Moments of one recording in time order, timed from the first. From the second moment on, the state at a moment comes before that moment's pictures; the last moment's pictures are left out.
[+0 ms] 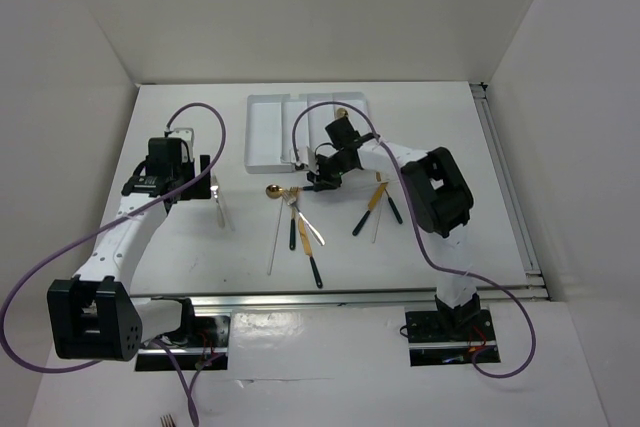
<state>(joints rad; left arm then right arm) 0.00 1.20 0.90 -0.53 -0.16 -0.03 0.52 2.14 1.51 -0.44 -0.61 -1.02</state>
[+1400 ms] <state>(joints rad) 0.00 1.21 0.90 -0.50 -0.11 -0.04 0.71 1.68 1.19 -0.14 -0.36 -0.80</state>
